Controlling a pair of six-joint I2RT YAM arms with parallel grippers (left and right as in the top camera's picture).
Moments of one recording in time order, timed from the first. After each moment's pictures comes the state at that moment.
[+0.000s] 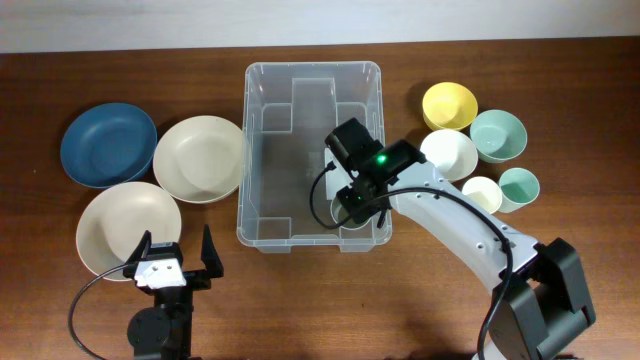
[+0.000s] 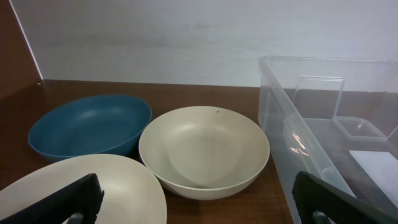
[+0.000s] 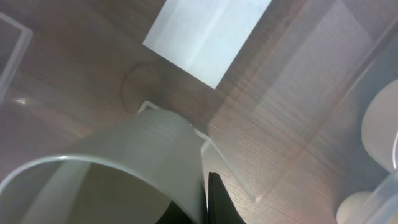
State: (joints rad) left arm 0.06 0.02 0.02 -0.08 -0.02 -0.03; right arm 0.58 1.77 1.39 -0.99 0.10 0.00
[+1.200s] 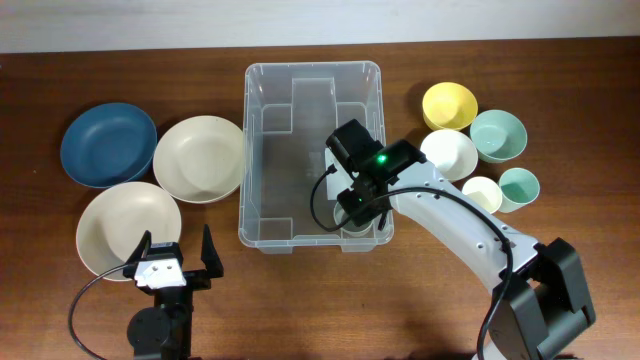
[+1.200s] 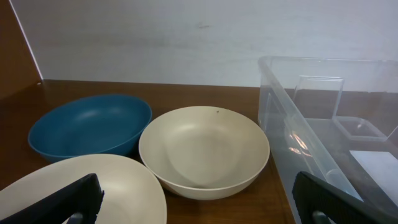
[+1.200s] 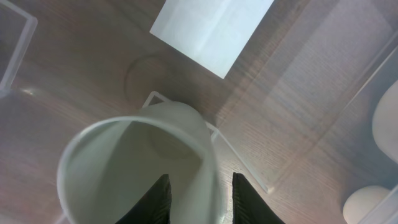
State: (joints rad) left arm 0.06 0.02 0.02 -0.08 -0.02 -0.03; right arm 0.58 1.77 1.39 -1.02 0.08 0.01
